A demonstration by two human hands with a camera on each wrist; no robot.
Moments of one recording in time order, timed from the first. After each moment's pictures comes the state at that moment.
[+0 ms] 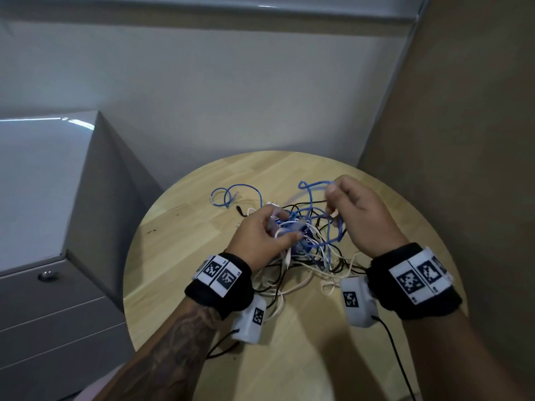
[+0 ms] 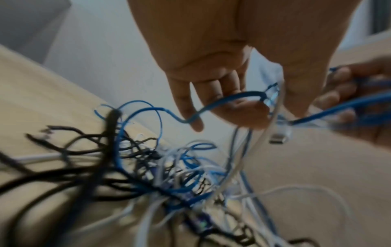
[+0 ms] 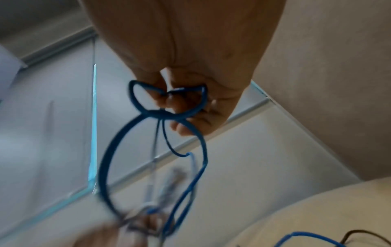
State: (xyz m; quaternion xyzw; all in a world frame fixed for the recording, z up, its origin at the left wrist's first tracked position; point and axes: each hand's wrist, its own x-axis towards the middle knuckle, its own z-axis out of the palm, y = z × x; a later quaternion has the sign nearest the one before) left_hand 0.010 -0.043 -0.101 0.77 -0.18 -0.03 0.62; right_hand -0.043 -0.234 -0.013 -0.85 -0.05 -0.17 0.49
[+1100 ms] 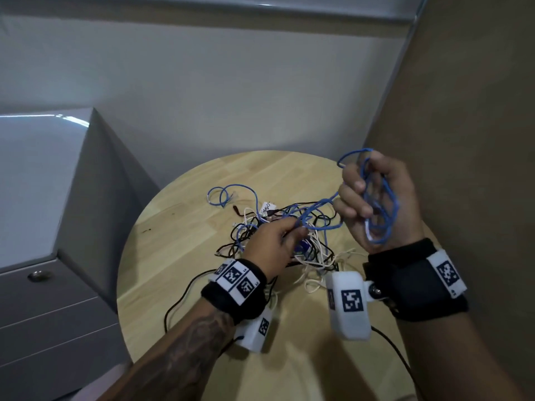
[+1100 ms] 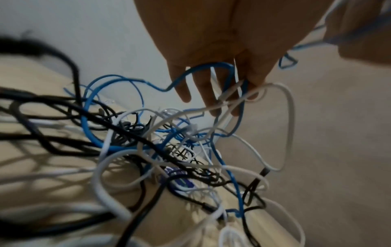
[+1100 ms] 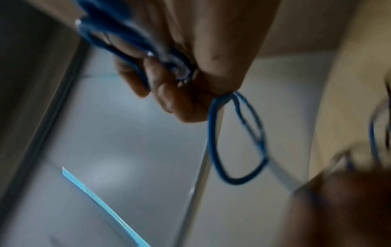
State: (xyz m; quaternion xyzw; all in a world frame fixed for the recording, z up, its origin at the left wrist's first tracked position) left_hand 0.001 -0.069 -0.107 0.82 -0.26 0.02 0.51; right_hand -0.057 -0.219 0.027 -0.45 -0.05 -0.07 0.89
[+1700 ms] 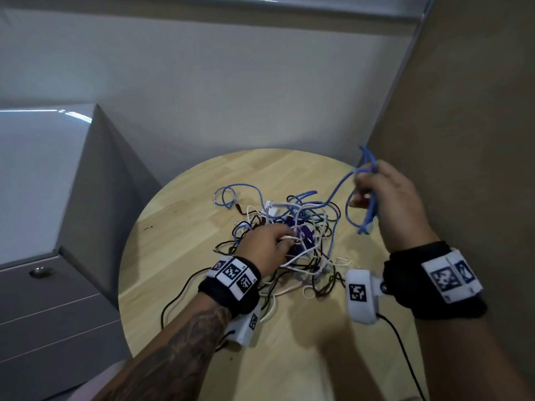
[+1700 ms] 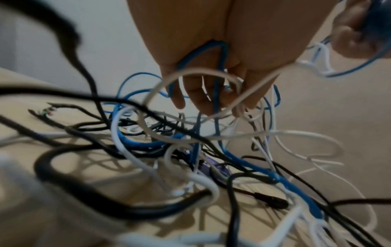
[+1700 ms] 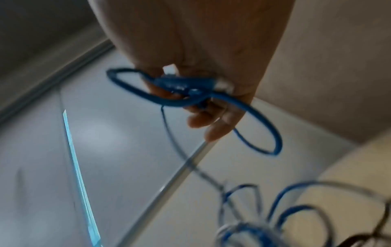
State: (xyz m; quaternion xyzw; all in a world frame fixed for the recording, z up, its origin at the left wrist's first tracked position) left_hand 0.011 -0.053 -0.118 0.90 -0.22 -0.03 0.37; right_hand -0.041 -0.248 0.005 -0.73 0.04 -0.21 0.65
